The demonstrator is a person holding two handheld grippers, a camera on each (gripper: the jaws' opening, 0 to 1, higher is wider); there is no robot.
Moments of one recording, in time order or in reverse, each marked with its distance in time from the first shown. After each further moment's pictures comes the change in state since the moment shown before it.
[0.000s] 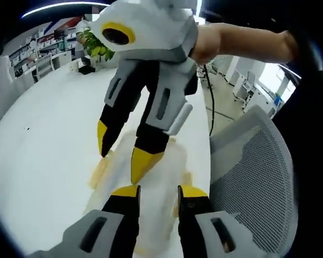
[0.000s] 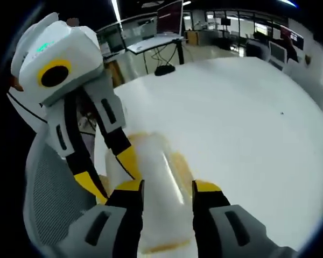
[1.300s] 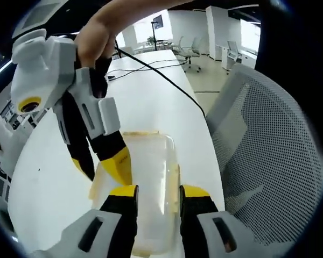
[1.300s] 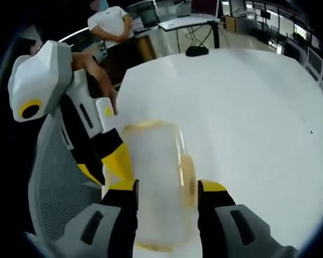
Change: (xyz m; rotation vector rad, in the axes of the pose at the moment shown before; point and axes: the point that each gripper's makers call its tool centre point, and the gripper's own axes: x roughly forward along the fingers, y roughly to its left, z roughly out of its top) left arm 0.007 -0.012 -0.008 0.354 -0.030 0.103; right arm 0.016 0.005 0.000 -0.171 0.185 0.217
